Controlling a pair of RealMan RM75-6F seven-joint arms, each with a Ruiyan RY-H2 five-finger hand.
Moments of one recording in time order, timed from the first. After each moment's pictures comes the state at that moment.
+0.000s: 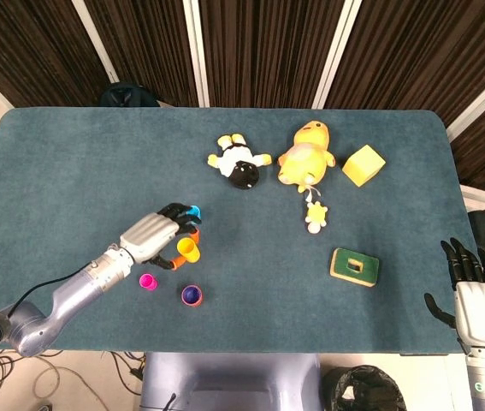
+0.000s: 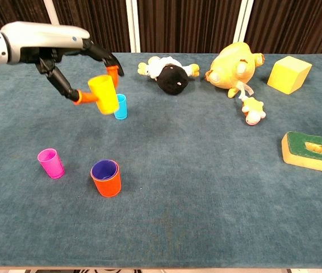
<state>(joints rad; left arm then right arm) -0.85 -1.20 -0.17 -1.72 1.30 0.68 -0.07 0.05 -1.18 0.11 -1.69 -1.46 1.55 -0.18</state>
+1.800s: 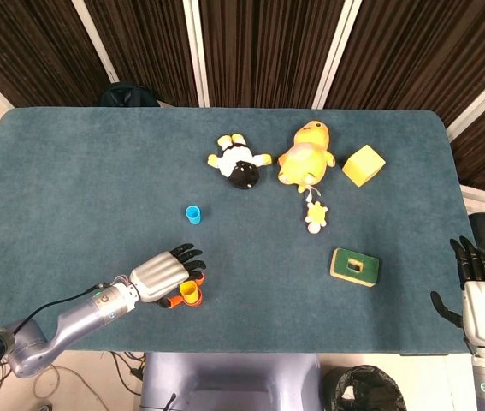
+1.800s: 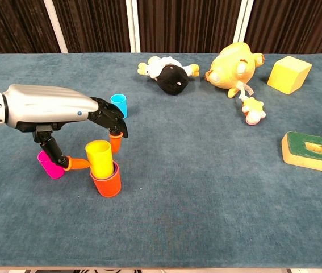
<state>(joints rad) -0.85 -1.26 0.00 -1.71 1.50 0.71 0.10 0.04 -1.17 0.12 -1.69 -1.45 1.57 -0.16</state>
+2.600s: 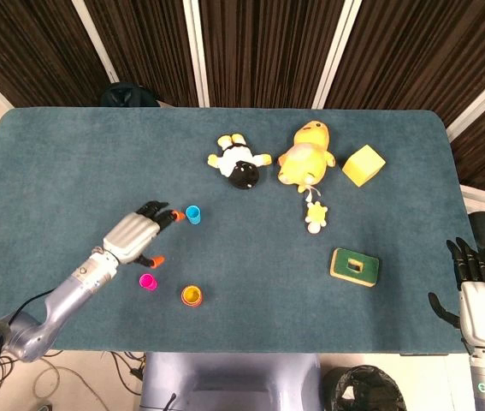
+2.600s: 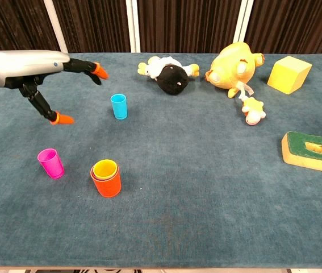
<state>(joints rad) -0.79 -1.32 -0.09 -1.52 1.28 0.83 0.04 0.04 -1.18 0.12 -1.70 -1.45 1.56 -0.18</state>
